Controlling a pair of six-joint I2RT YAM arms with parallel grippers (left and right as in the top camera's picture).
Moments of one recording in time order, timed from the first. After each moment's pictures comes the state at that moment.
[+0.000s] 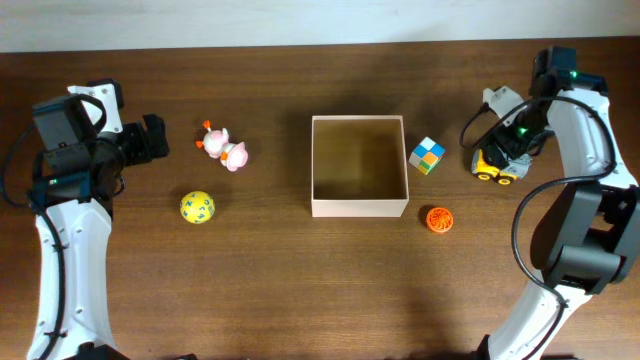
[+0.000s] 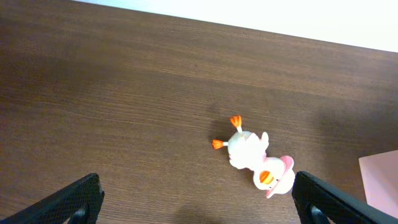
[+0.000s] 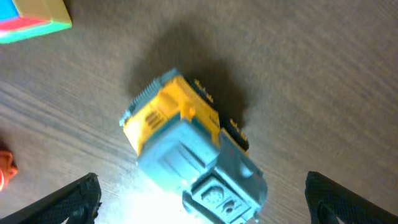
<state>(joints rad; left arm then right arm) 0.28 1.45 1.22 -0.49 0.20 0.04 -0.26 2.09 1.78 -1.11 -0.02 -0.81</state>
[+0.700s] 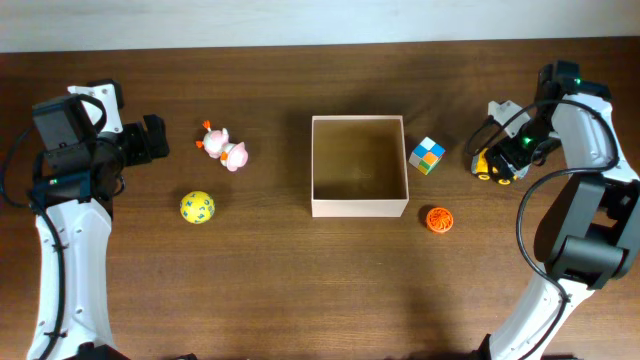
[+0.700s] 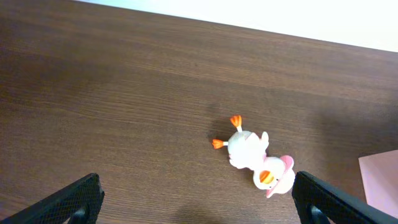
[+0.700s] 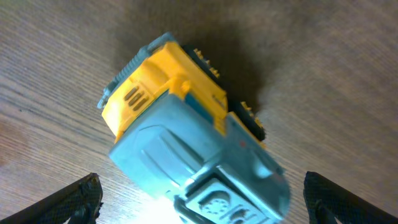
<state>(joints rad) 0.28 1.45 1.22 -0.49 0.20 0.04 -0.29 2.14 1.75 -1.12 -0.02 -0.82</state>
